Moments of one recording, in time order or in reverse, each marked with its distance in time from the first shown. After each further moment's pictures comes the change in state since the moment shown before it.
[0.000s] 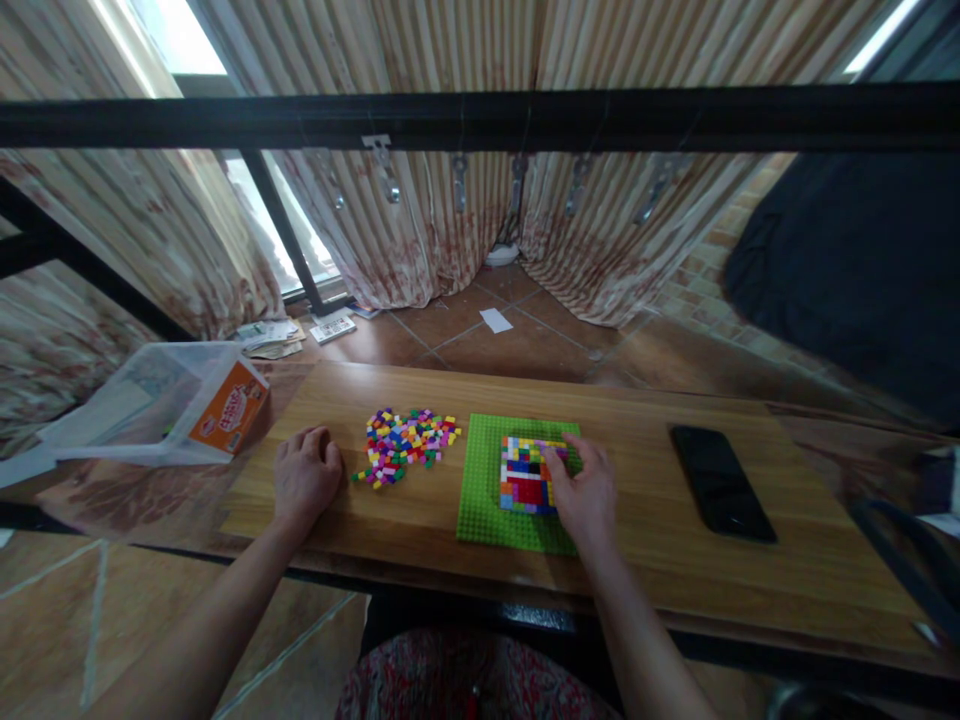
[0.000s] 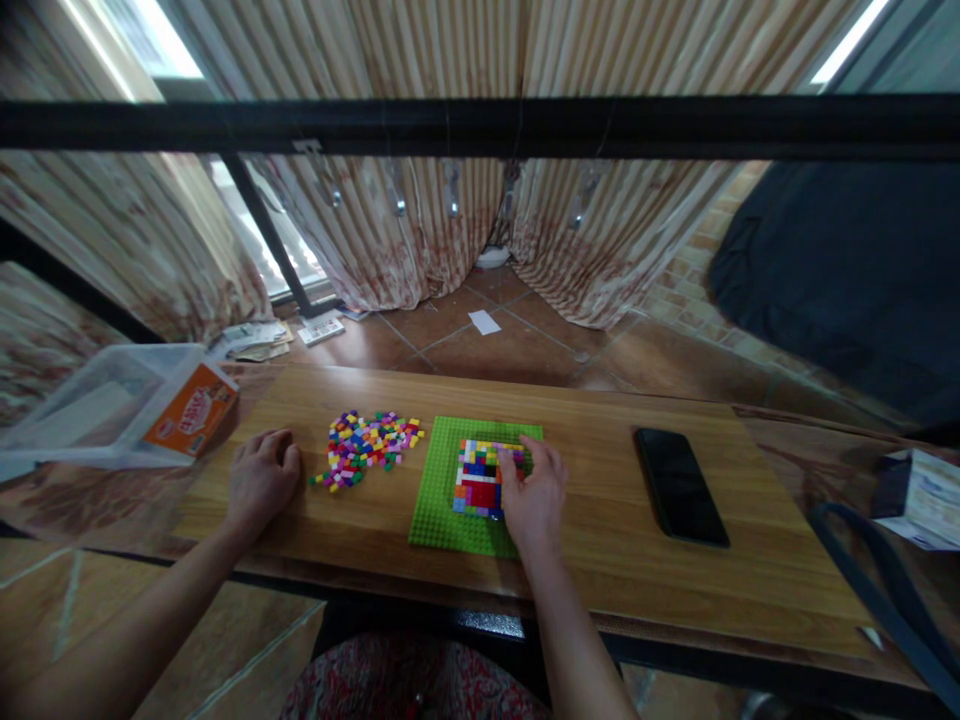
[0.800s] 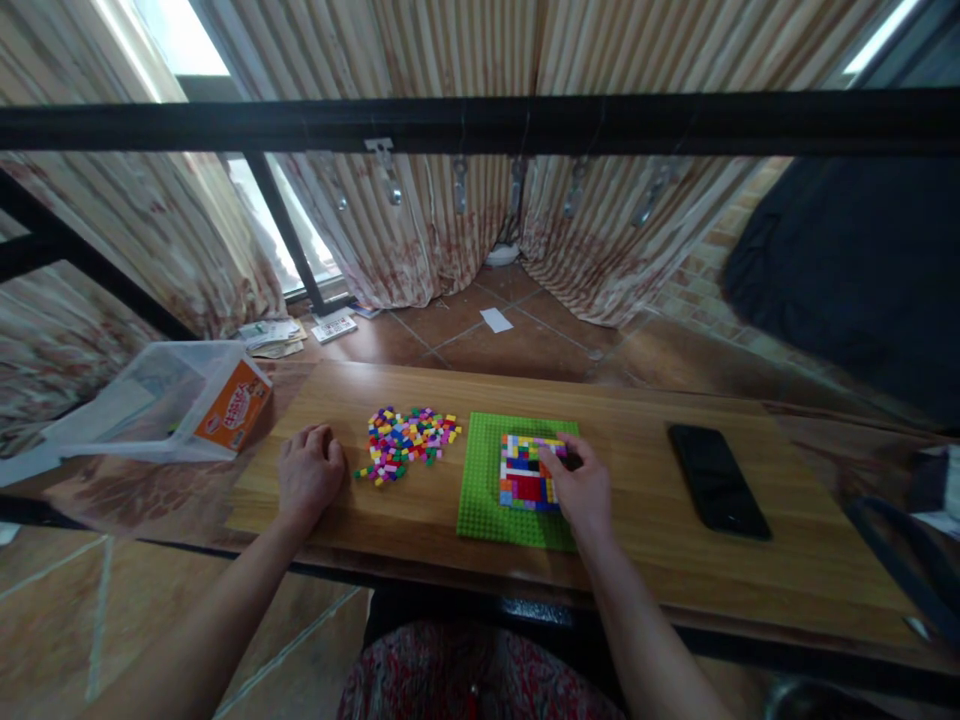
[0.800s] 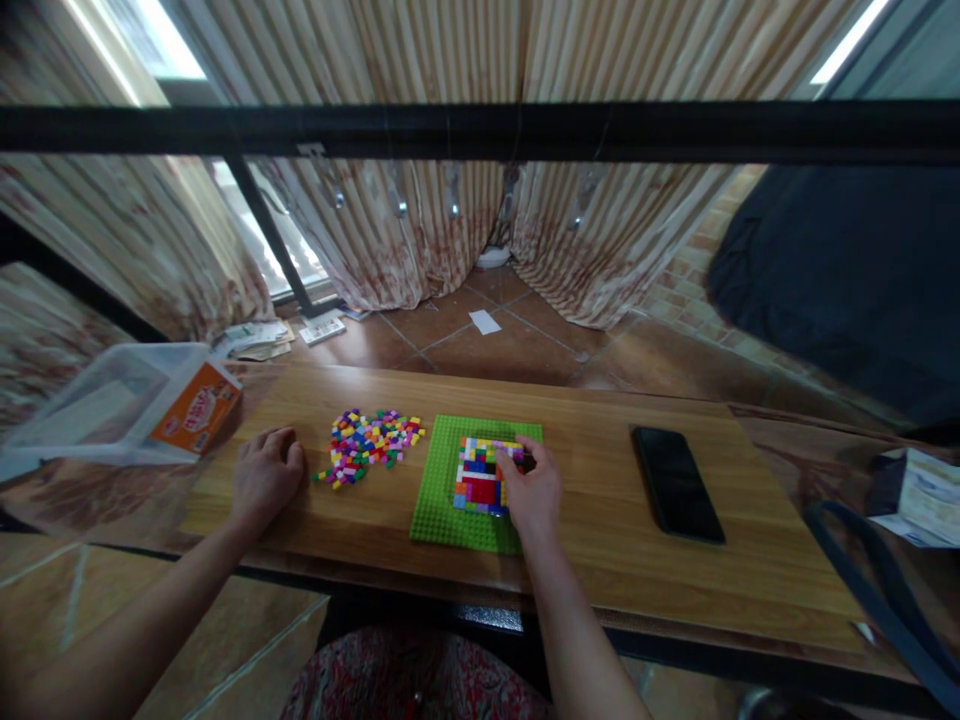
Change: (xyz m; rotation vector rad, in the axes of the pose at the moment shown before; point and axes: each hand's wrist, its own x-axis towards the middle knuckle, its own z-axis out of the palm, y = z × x) left_hand -0.001 0.001 0.000 -0.009 -0.004 -0.010; right_hand 0.005 0.014 0.013 0.243 -0.087 0.227
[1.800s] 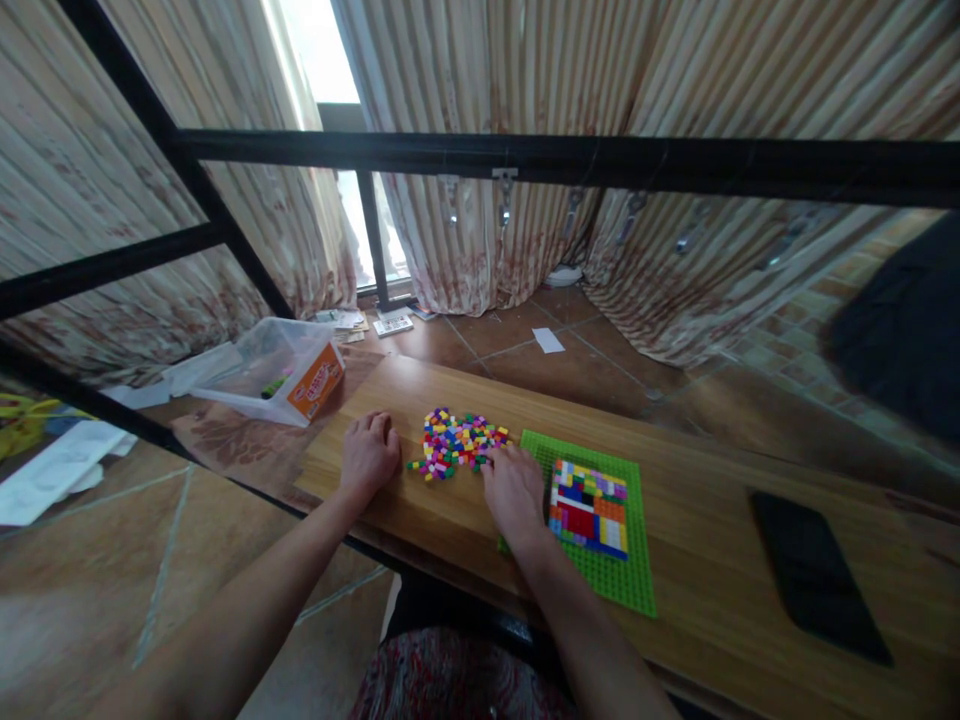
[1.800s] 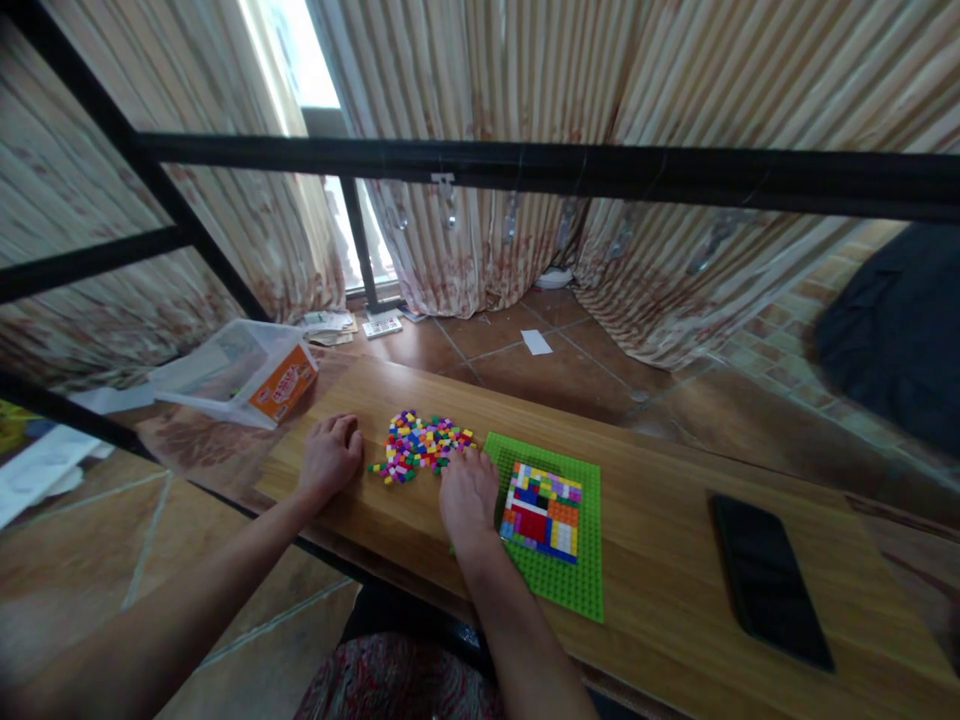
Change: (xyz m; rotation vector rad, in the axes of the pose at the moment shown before) left_hand -0.004 0.002 0.001 -0.052 0.005 -0.039; right_hand -0.048 -0.081 0.103 -0.699 -0.463 -0.594
